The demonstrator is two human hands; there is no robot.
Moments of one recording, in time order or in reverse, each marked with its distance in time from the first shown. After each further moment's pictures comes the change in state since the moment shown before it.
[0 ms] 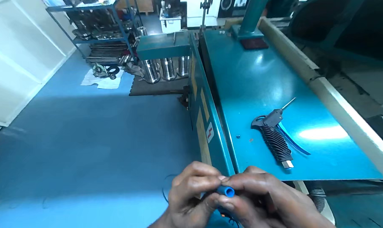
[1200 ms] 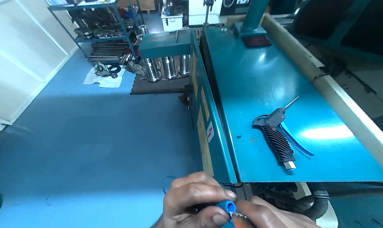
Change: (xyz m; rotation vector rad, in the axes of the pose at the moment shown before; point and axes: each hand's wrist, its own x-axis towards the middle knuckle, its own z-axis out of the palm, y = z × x) left_hand 0.006 0.016 -0.005 -0.207 -0.116 -0.105; right_hand -0.018 -0.025 -0.013 -0.403 -0.225 0.060
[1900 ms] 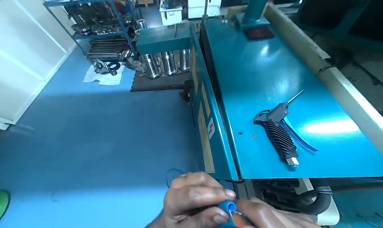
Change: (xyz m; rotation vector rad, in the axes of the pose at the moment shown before) left_hand -0.003 -0.005 -0.003 0.046 -0.024 0.037; right_hand 0.000 -0.003 0.002 -0.018 -0.006 0.025
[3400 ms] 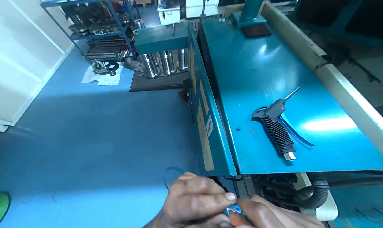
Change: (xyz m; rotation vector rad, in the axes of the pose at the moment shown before) left_hand -0.006 0.007 -0.001 0.247 -0.047 0.089; right_hand -0.007 -0.005 -0.001 -0.068 0.027 -0.011
